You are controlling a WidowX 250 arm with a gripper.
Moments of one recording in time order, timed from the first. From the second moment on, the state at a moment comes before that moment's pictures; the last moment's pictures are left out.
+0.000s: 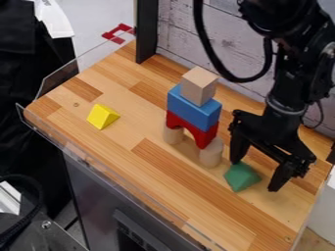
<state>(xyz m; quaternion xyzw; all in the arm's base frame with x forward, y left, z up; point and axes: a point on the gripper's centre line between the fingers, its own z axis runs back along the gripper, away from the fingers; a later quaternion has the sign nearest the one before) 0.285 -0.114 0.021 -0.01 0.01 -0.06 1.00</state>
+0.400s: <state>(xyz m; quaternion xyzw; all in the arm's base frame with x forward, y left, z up) 0.285 -0.112 0.017 0.00 0.01 -0.06 1.00</state>
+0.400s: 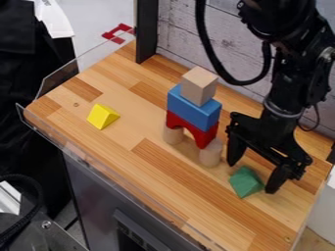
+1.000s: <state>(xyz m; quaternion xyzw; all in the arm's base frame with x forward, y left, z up) 0.277 -0.111 0.007 0.01 0.03 -0.07 1.00</state>
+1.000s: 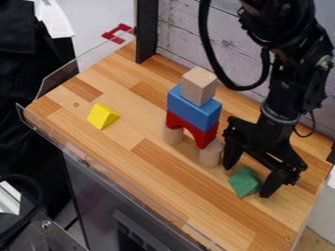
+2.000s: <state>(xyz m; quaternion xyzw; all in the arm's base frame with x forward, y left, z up) 0.270 -0.119 0.005 -0.03 0.07 -0.11 0.99</state>
